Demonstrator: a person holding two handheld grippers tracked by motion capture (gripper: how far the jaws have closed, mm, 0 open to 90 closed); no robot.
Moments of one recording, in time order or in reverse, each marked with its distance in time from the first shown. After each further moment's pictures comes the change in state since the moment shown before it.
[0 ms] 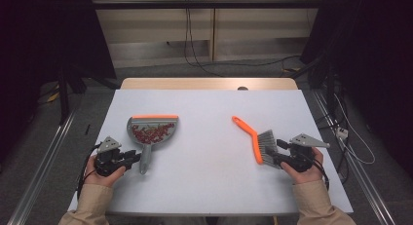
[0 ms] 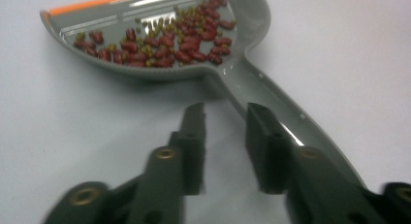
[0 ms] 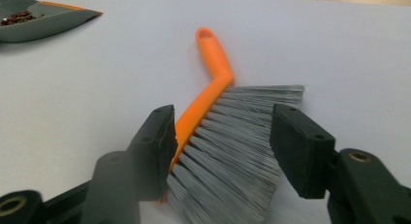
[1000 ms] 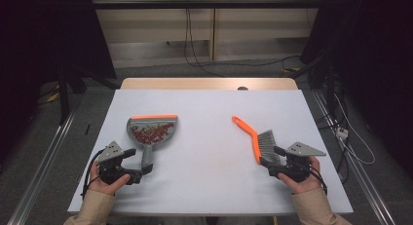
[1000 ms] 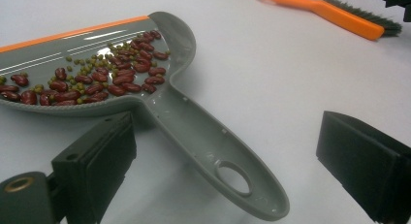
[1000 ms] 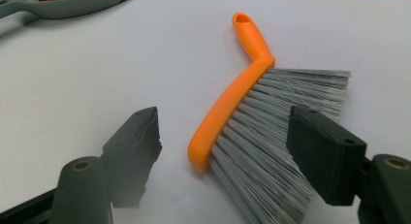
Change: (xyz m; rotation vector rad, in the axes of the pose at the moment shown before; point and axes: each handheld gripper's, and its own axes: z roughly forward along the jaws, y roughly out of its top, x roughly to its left) left arm -0.019 -0.008 0.000 -0.099 -0.162 0.054; right arm 0.017 -0.014 -0.005 0.017 0.069 -0.055
